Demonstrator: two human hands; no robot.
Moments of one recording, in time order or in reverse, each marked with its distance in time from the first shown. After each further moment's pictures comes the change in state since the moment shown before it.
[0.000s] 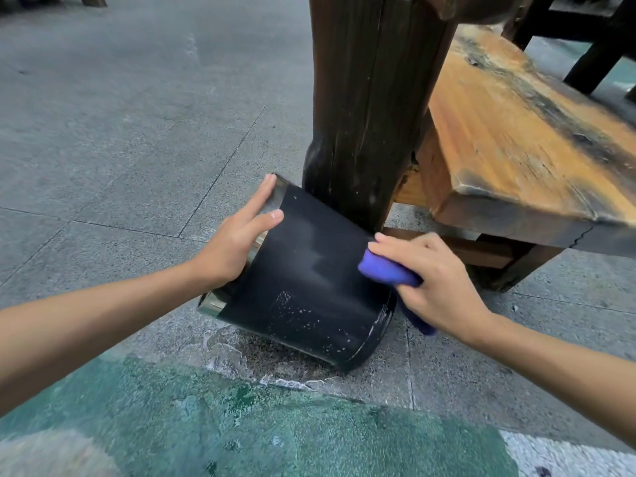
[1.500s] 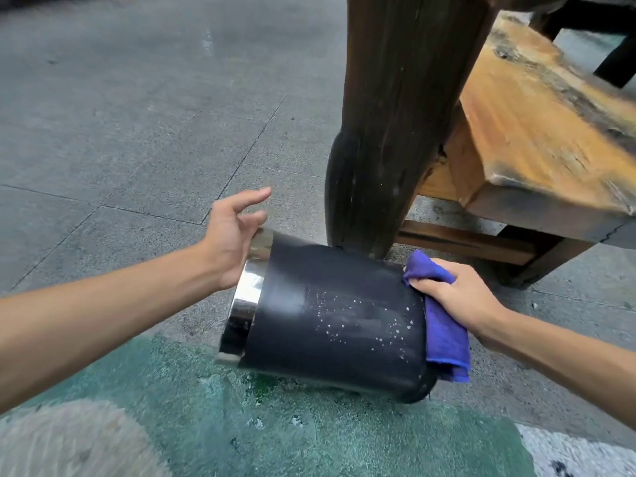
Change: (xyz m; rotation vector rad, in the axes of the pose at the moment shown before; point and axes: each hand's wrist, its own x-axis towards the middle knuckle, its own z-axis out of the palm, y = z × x) left_hand -0.046 0.033 -0.013 -0.518 0.140 -0.476; right_hand -0.020 0.007 0.014 0.533 -0.234 0.769
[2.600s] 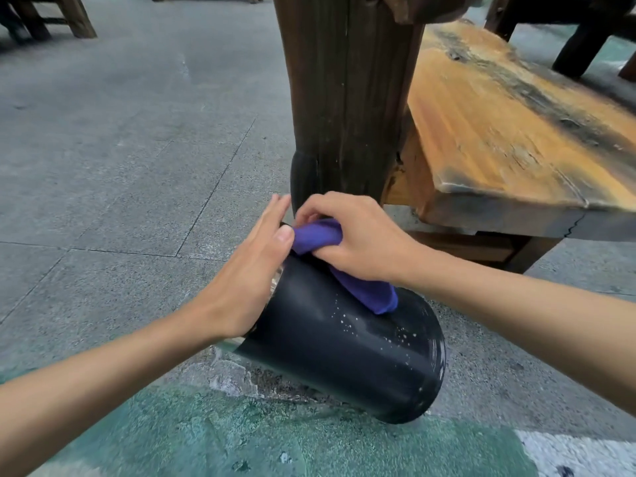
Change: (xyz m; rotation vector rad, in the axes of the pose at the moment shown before) left_hand -0.006 -0.007 0.059 0.624 -0.130 0.507; right_hand 0.025 -0.131 0.019 -0.449 -0.062 -0.712
